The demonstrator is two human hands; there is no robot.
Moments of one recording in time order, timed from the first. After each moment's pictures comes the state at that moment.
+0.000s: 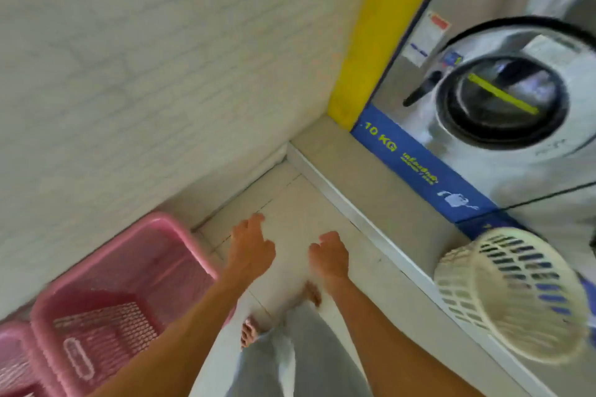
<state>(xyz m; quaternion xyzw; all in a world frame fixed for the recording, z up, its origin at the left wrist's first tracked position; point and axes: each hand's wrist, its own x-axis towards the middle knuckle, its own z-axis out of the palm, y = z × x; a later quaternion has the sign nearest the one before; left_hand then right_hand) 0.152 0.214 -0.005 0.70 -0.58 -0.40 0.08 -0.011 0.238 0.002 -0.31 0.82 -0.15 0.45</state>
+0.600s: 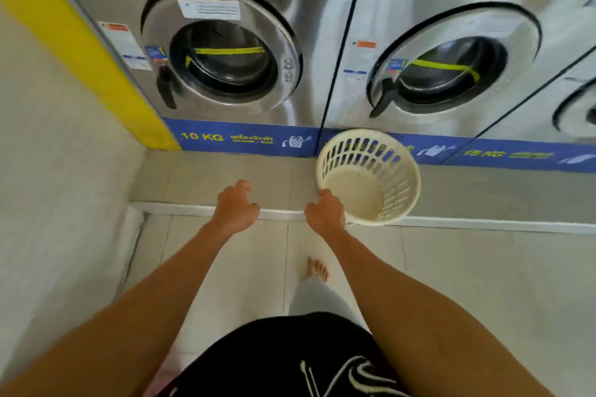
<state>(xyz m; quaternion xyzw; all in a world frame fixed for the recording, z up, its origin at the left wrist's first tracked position) -0.231 0.210 0.048 0.47 -0.80 -0.36 -0.08 -0.359 0.360 0.026 -0.09 0.90 -0.28 0.32</state>
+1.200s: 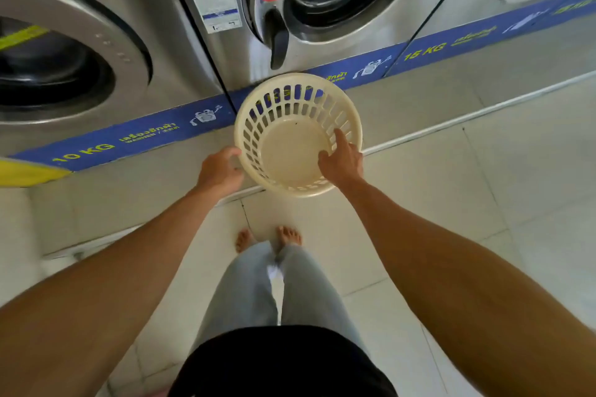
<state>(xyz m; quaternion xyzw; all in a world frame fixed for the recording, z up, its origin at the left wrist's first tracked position) -0.476 0.241 -0.025 0.35 -0.85 -0.34 -0.21 -0.577 0.456 -0.045 0.08 0.92 -0.26 0.29</state>
